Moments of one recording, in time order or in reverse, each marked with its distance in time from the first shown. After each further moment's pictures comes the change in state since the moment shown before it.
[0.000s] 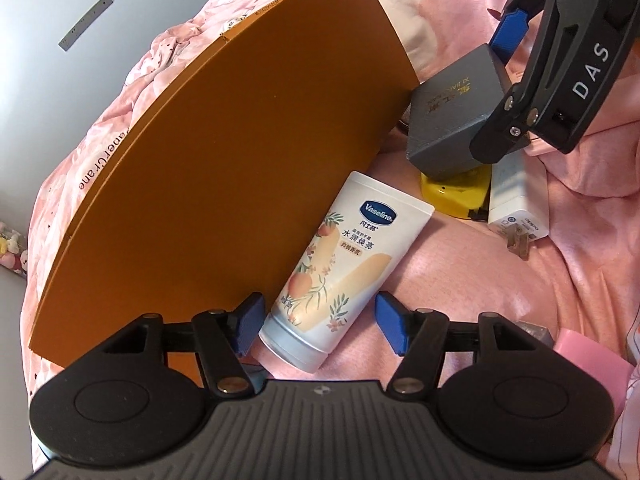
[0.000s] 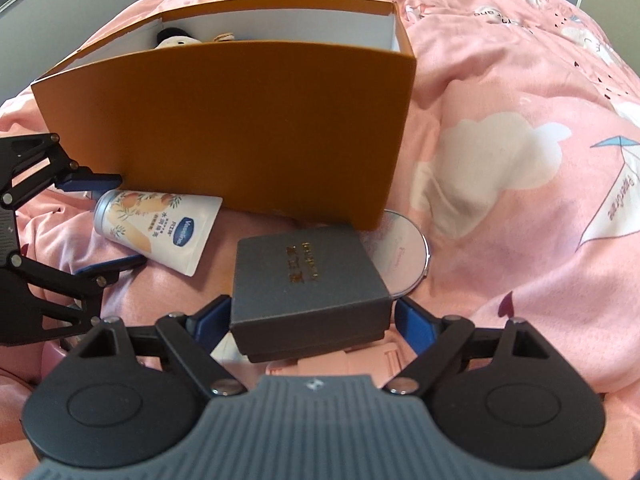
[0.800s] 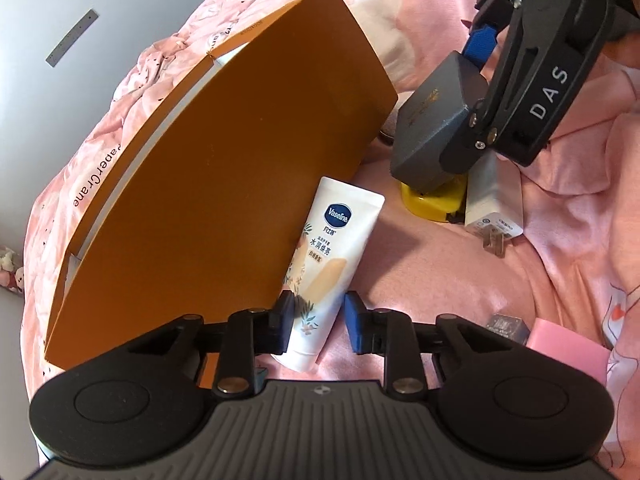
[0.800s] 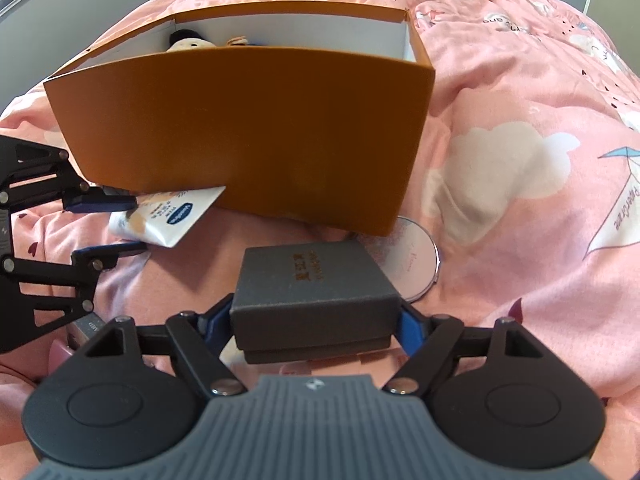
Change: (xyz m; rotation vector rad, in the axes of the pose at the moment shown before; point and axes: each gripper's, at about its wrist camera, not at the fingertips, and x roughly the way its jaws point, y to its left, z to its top) left arm -0.016 0.001 0.000 0.035 -0.031 -0.030; right arm -0.004 0.007 0.001 -0.018 -0.011 0.007
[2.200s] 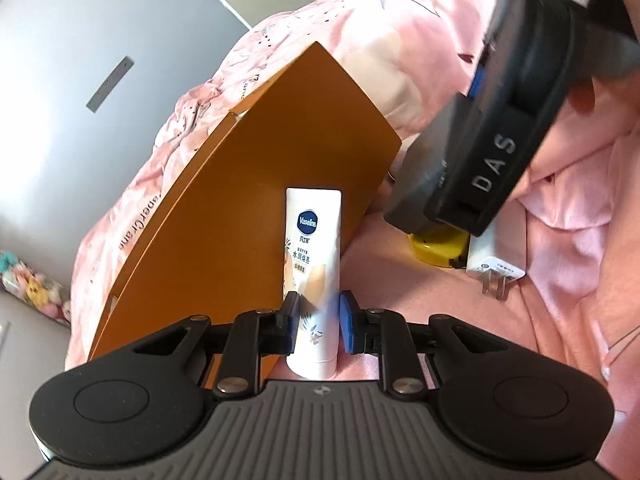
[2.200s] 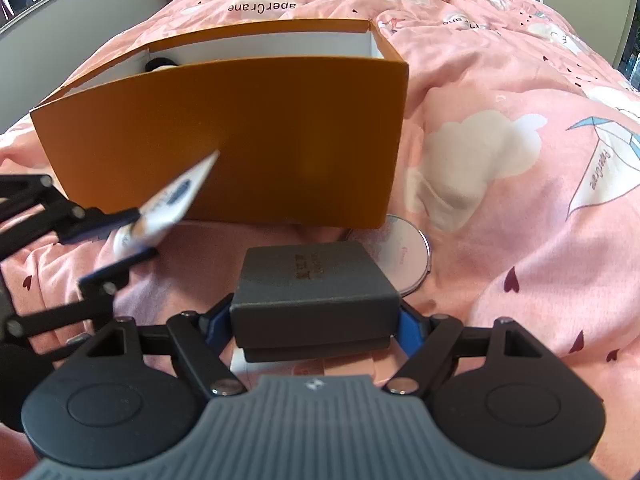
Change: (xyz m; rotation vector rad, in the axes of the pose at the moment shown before) left arm -0.016 -0.041 0.007 0.038 -0.104 0.167; right arm -0.009 0.010 -0.015 0.117 -0.068 -0.053
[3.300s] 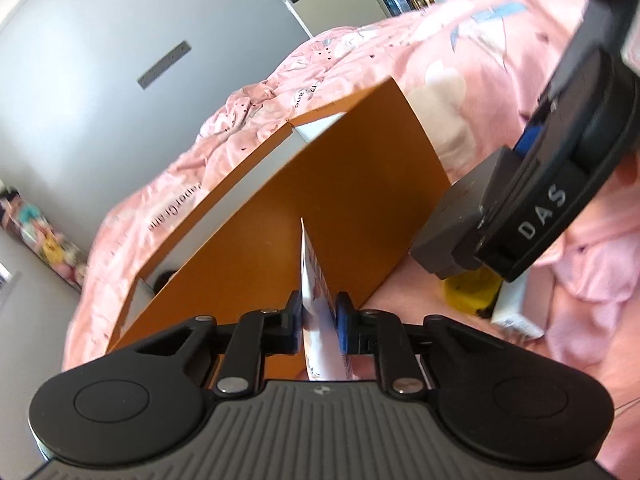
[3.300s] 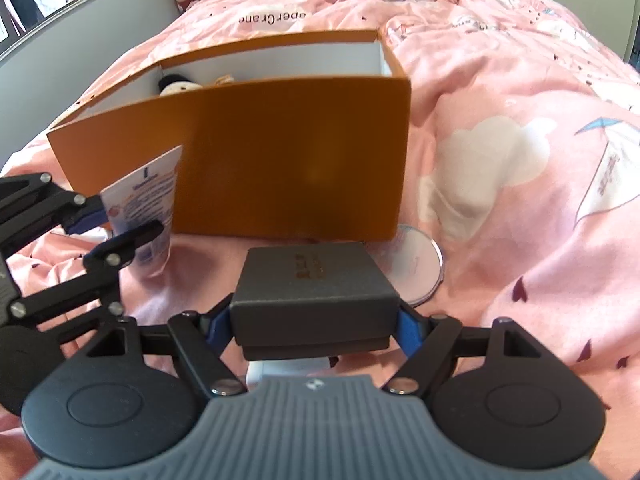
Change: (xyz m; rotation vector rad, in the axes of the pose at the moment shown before) left arm 0.007 0.028 0.035 -0.202 -0.051 0.061; right arm -0.004 -0.007 0.005 0.018 -0.027 0.068
